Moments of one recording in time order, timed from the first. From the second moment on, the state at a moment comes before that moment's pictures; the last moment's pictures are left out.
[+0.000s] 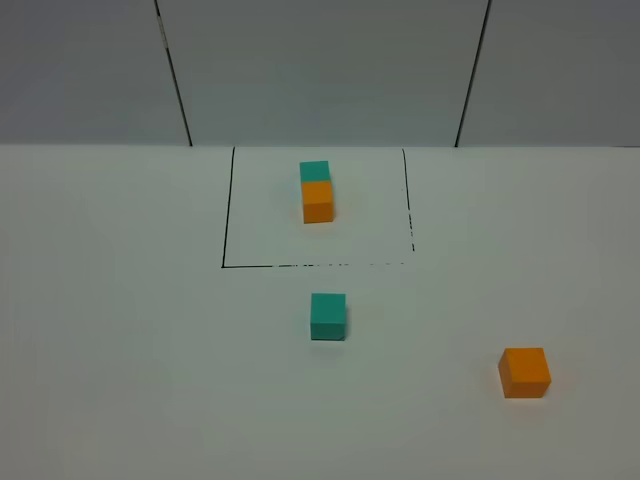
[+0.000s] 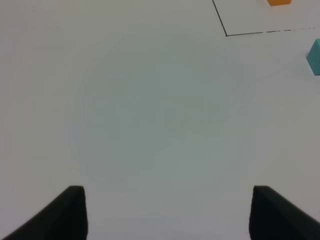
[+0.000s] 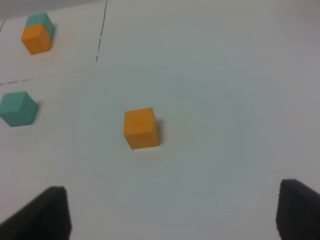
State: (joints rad) left arm -0.02 0.00 -0.51 -0.10 1.07 0.10; right arm -0.04 -0.01 -0.49 0.04 1.06 0.08
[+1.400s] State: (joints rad) left arm -0.02 0.00 -0.51 -0.10 1.07 0.10; right arm -0.04 0.03 -0.55 0.10 1.08 0.12
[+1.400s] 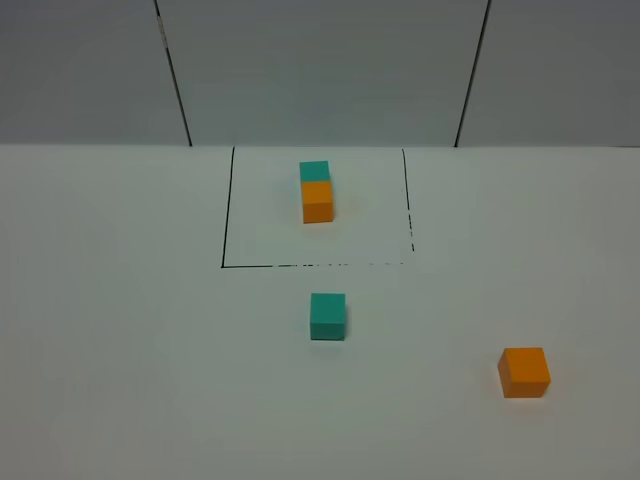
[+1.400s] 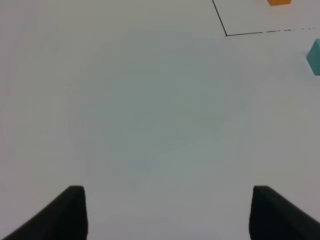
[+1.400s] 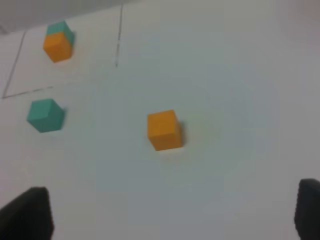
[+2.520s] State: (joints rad) left arm -0.02 0.00 -0.51 -0.10 1.07 0.10; right arm 0.15 1.69 -1.02 0.10 0.83 0.00
